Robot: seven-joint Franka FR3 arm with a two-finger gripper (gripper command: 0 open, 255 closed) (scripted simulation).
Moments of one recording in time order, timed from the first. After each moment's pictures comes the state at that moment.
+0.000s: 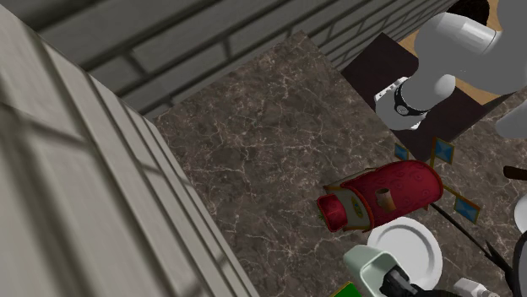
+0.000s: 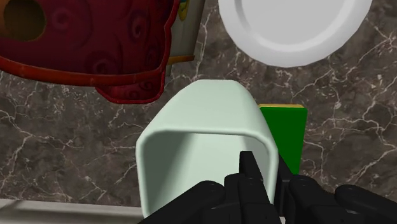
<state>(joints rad) 0.18 -0.04 0.14 -1.95 -0.04 1.96 0.50</state>
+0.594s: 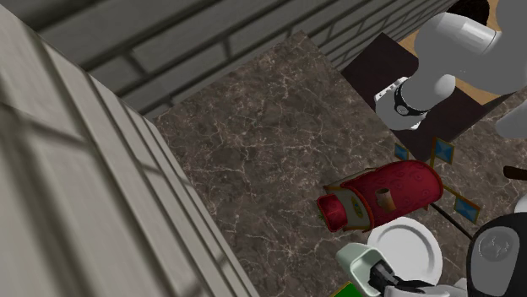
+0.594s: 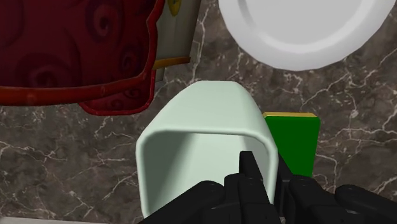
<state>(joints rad) 0.18 -0.01 0.14 -2.04 -0.05 2.08 0.51</state>
